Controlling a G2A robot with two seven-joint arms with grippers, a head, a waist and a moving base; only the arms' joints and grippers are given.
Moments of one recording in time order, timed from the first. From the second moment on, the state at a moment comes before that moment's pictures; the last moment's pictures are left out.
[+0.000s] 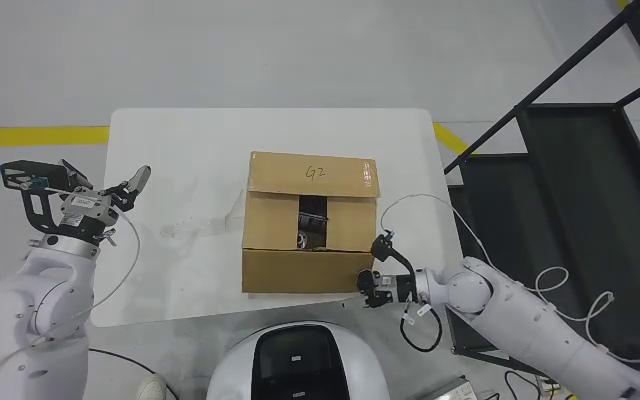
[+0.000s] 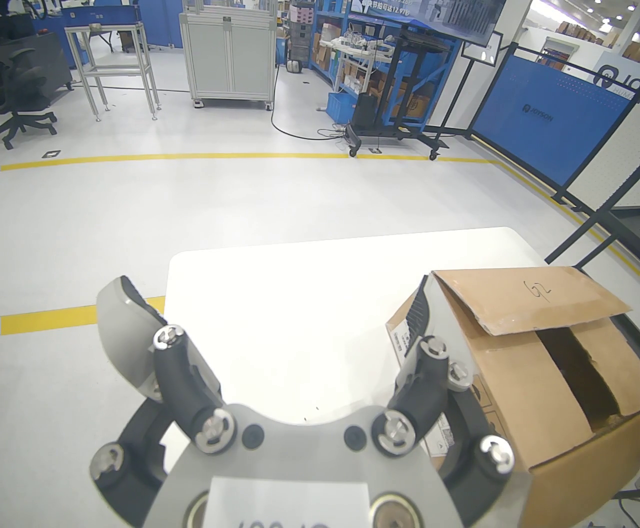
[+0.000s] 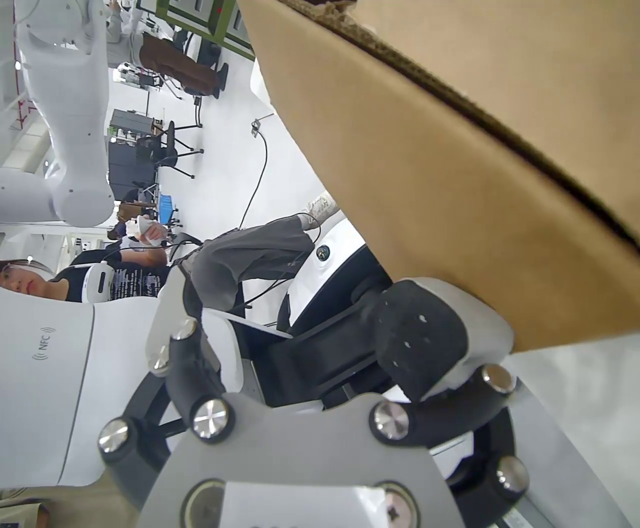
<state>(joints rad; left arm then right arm) 1.54 -1.15 -1.76 -1.93 1.03 -0.26 -0.27 -1.31 -0.71 0.83 -1.59 -0.06 -0.63 0.60</state>
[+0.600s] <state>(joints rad) 1.54 -1.15 -1.76 -1.93 1.03 -0.26 -0.27 -1.46 -0.64 1.07 -1.67 0.43 -0.89 0.79</state>
